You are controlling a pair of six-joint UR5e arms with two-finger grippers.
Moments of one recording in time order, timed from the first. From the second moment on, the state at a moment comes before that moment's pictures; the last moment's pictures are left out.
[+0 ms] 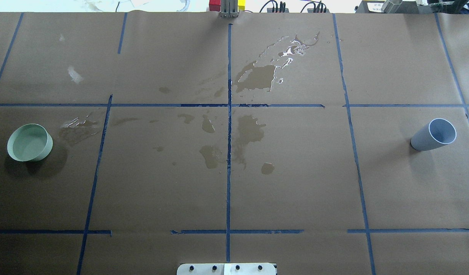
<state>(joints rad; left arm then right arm) -1.61 -1.33 -1.90 -1.45 -2.41 0.11 1.57 -1.85 1.85 -1.65 2.39 -0.30</state>
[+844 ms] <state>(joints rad) -1.55 -1.33 -1.87 -1.44 -2.39 0.10 1.57 -1.86 1.84 -1.65 2.39 -0.30</state>
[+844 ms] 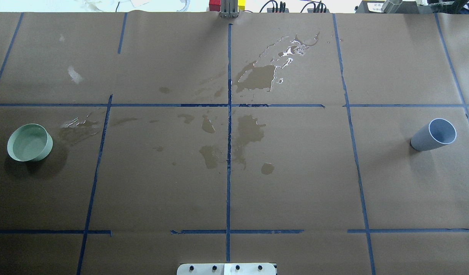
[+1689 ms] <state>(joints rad) -1.54 -1.33 -1.86 -1.45 -2.40 0.11 1.57 -1.85 1.84 -1.64 2.38 -0.30</state>
